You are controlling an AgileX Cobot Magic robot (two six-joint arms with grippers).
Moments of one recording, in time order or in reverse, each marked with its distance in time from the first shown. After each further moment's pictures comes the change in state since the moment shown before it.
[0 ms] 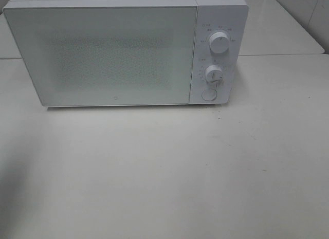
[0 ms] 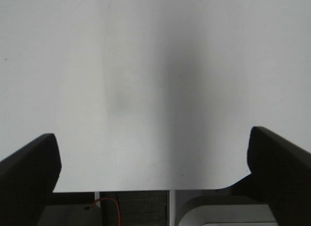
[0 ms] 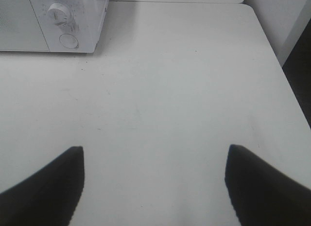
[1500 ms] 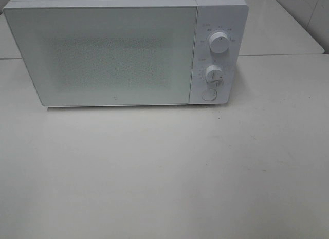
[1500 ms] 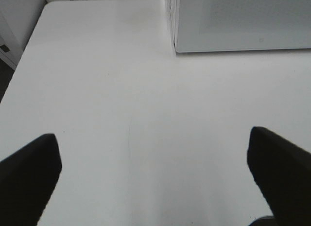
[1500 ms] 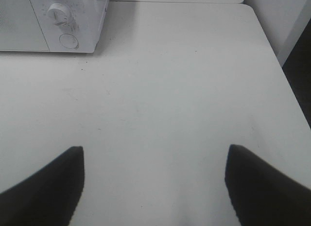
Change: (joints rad) left arm 0.032 -1.061 0.250 0.000 0.054 0.074; right arm 0.000 0.000 0.000 0.000 0.000 0.000
